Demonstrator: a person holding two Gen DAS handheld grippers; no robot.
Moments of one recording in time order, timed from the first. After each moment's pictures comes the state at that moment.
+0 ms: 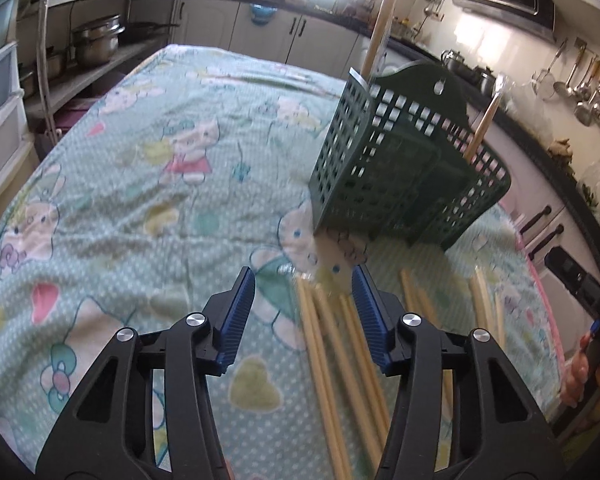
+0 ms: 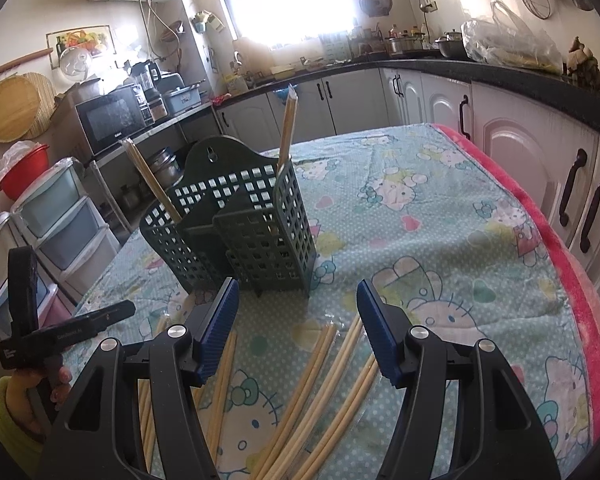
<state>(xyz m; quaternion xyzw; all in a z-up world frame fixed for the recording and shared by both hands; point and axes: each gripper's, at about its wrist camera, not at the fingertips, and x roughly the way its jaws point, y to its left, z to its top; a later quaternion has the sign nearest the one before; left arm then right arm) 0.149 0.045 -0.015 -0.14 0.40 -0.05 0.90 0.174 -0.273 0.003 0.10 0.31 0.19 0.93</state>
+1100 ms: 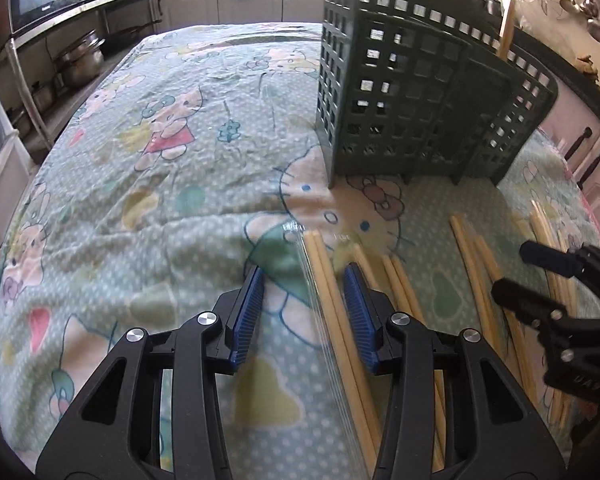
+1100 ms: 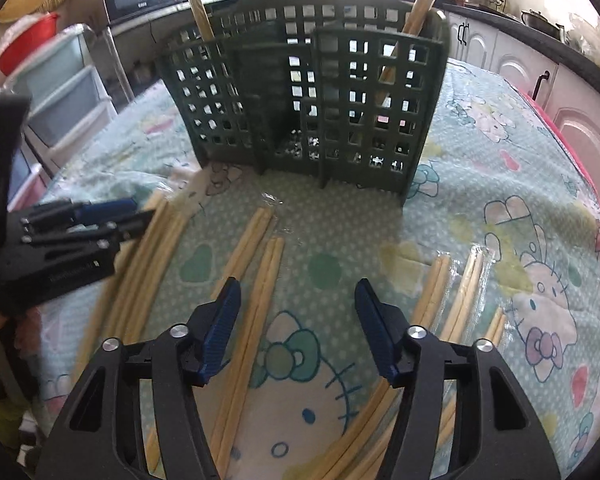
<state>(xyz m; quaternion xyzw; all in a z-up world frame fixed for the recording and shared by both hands) 0.179 0.017 -0.048 -0.02 0.46 -0.03 0.89 0.198 -0.167 -0.065 -0.06 0.44 0.22 0.87</state>
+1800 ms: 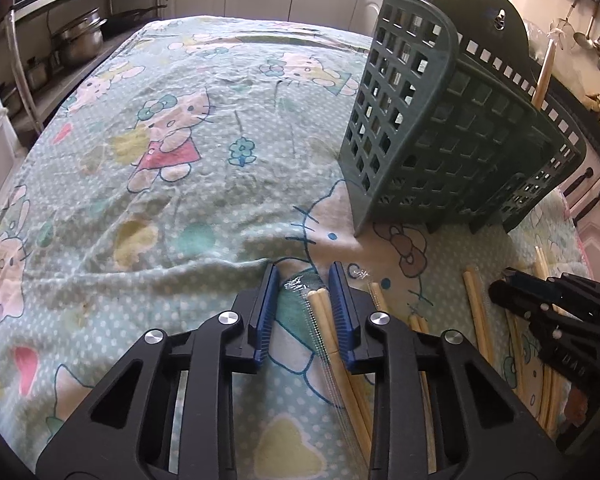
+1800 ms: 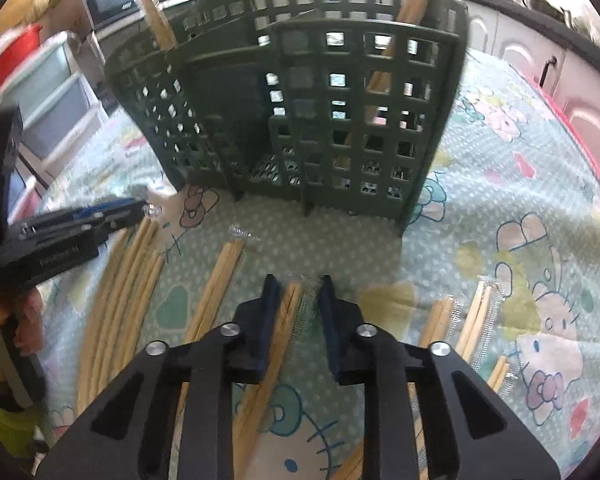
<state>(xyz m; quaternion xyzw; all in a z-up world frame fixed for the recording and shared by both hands) 0.212 0.041 -0.050 -0.07 0.46 -0.04 0.88 0.238 -0.172 -0.067 -0.02 0.47 0.23 0.85</state>
